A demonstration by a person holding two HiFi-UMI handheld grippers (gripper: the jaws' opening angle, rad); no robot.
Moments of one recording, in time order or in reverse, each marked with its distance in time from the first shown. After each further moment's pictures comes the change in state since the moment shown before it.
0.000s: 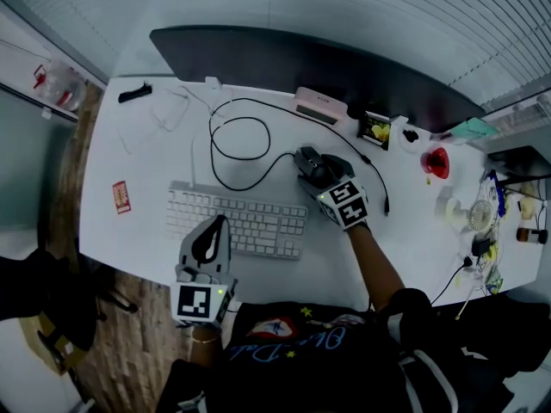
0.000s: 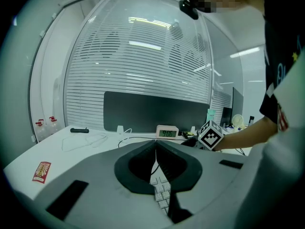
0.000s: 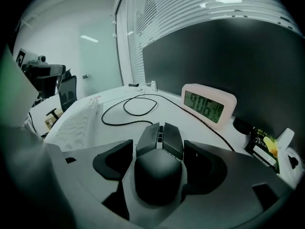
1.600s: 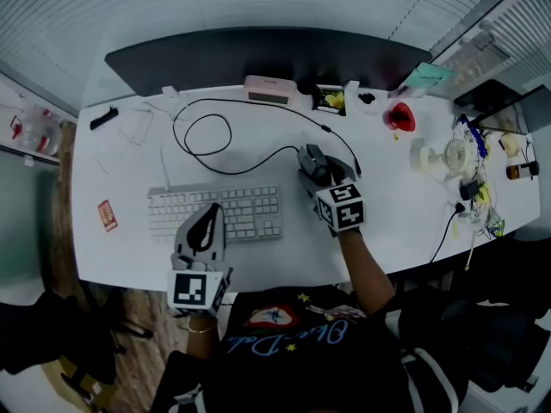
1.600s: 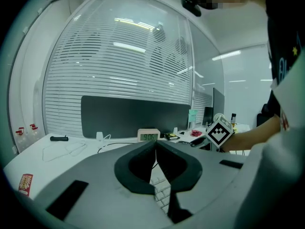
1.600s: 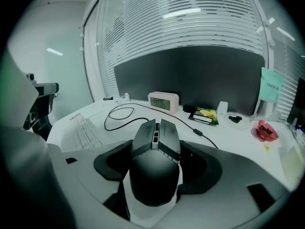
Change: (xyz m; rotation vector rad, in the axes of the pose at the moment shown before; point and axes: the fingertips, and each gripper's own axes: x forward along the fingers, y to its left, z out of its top) left arm 0.003 -0.053 0.009 0.091 -0.032 -0.188; right arm -0.111 -0.013 -0.043 0.297 -0.085 -0.320
